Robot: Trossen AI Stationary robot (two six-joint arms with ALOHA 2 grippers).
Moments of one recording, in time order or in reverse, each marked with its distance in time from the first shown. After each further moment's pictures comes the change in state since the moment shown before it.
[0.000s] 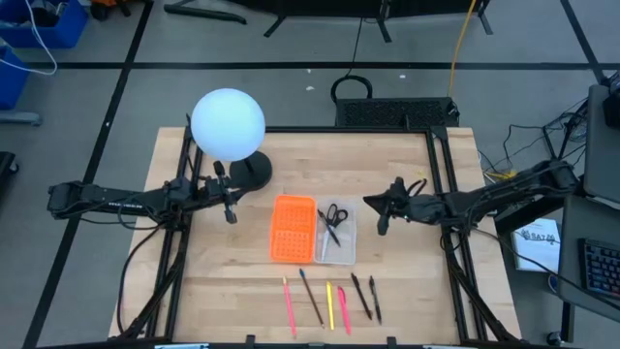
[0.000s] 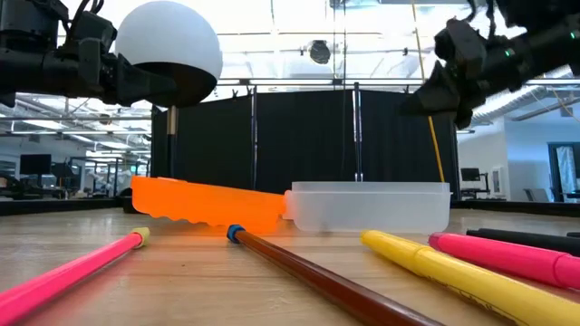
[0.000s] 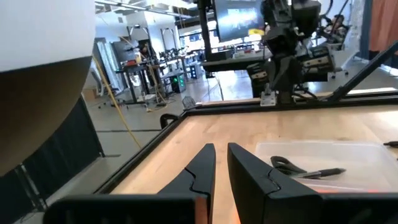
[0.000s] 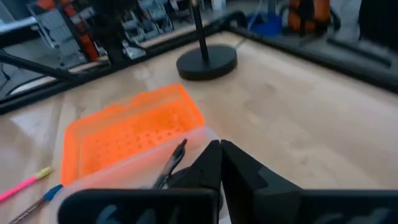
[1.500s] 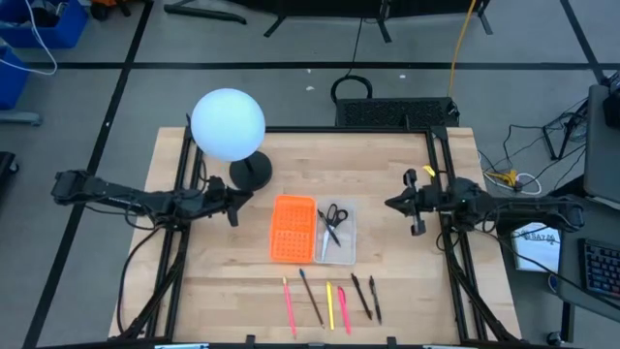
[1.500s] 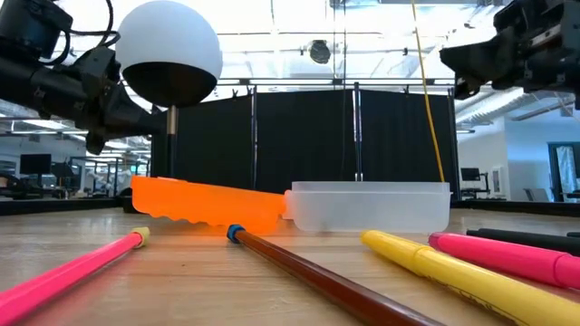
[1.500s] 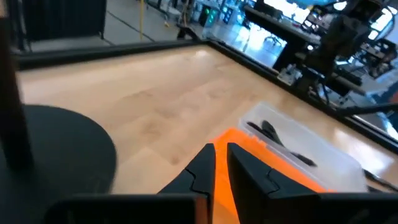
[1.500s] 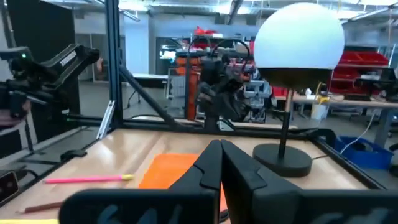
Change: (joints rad) left arm -0.195 0.004 0.023 -0.339 -0.275 -0.715; right arm -0.313 -0.604 -0.249 0.110 -0.736 -0.413
